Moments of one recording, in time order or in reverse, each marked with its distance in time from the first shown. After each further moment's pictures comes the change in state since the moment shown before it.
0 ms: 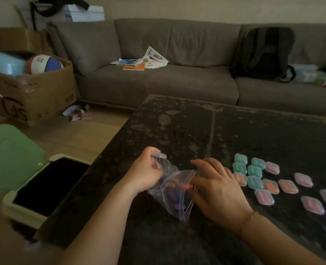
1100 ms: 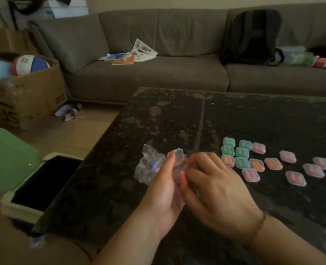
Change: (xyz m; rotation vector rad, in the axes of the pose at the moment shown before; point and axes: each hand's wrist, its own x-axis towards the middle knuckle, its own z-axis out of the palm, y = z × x) left_hand -0.097 0.047 0.045 -1.071 -0.405 -0.297; right_hand -0.052 -0.028 -0.030 0.107 0.305 -0.092
